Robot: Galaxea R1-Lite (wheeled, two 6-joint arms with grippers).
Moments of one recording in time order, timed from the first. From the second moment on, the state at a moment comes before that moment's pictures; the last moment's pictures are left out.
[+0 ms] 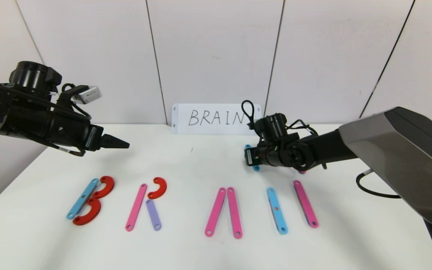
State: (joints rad) left arm 0.04 1.77 -1.36 0.37 -0.43 0.28; right arm 0.46 2.35 -1.53 -0.13 -0.13 0.16
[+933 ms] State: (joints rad) left arm 0.04 1.78 -1.36 0.37 -0.43 0.28; right arm 0.47 2.33 -1.54 -0.12 -0.14 0.16
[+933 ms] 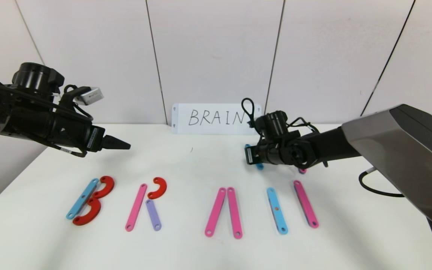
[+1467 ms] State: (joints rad) left arm 0.03 1.78 -1.36 0.37 -0.43 0.28; right arm 0.46 2.18 -1.49 -0.08 -0.13 0.10
